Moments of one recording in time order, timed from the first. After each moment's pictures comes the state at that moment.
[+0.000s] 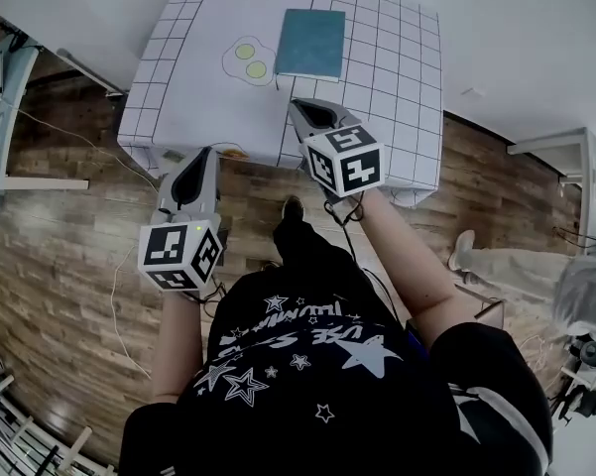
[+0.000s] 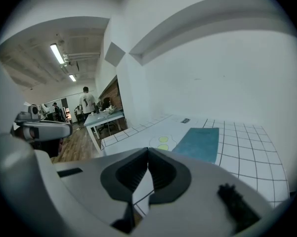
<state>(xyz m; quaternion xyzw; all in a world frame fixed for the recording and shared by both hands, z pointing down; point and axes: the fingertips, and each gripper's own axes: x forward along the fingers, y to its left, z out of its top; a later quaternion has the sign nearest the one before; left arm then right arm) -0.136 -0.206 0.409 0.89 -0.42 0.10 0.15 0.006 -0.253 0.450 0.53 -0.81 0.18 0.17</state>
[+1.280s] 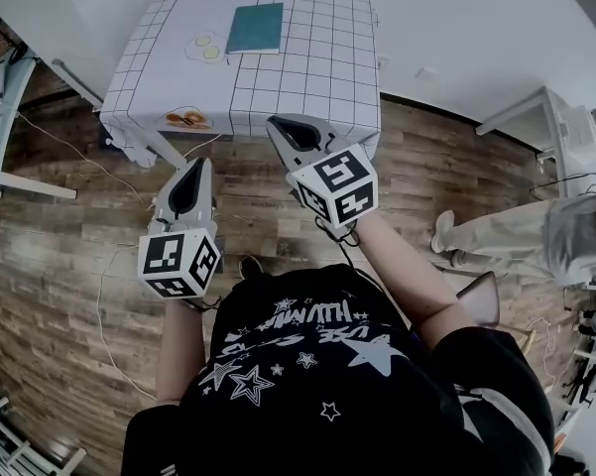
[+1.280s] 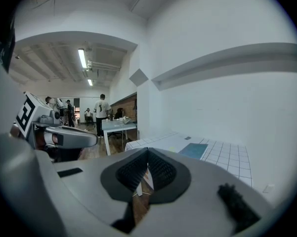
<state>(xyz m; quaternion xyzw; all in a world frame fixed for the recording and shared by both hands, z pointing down) -0.099 -0.012 0.365 0.90 -0.41 0.05 0.12 0.009 -0.031 0.362 0.51 -0.85 0.07 0.13</state>
